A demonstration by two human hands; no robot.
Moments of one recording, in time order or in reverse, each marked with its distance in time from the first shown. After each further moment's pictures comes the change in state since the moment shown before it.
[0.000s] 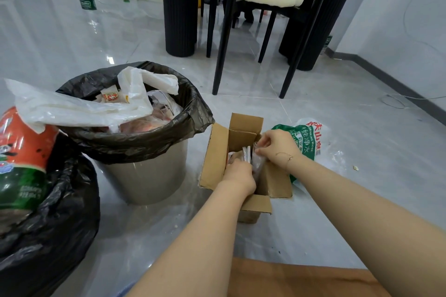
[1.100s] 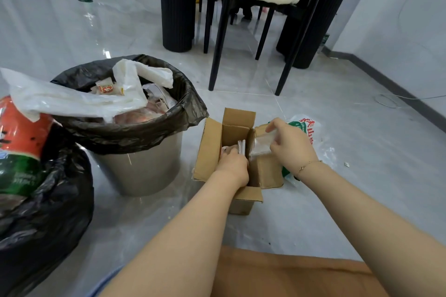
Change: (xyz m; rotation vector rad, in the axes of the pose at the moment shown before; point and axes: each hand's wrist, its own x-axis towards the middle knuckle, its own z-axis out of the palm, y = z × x) left_hand -0.009 0.006 -0.010 0.157 -0.018 0.098; right_hand -0.046 -0.003 -0.036 -0.135 0.133 -0.089
